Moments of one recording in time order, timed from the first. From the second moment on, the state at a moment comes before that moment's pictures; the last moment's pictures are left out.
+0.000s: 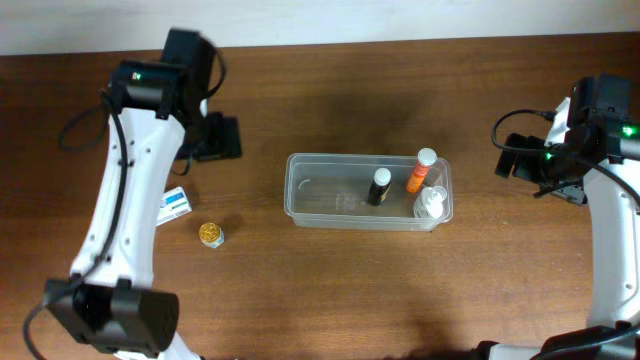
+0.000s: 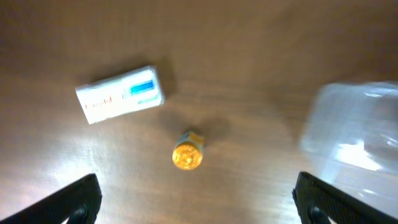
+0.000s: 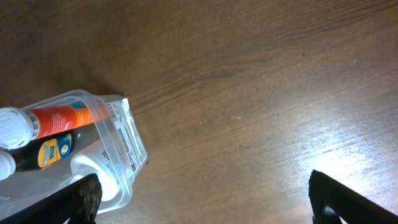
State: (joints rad) left arm -0.16 1.82 1.93 -1.51 -0.15 -0.31; right arm -0.27 1.51 1.48 -1.25 -0.04 0.16
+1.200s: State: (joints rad) left arm -0.03 1.84 1.21 -1.07 0.02 -0.23; right arm -0.27 1.51 1.48 -1.25 -0.05 0.16
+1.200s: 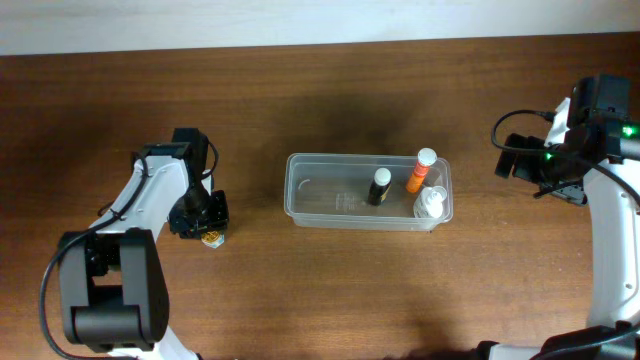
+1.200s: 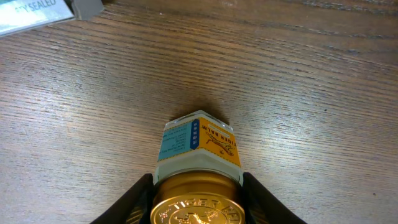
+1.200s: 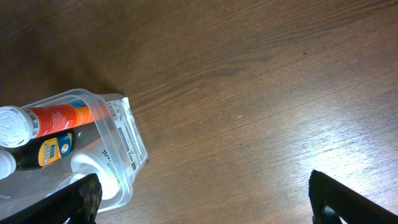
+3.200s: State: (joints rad) left arm -0.74 2.13 1.92 -1.23 0.07 -0.29; right arm -0.27 1.51 1.48 -1.25 -0.05 0.16
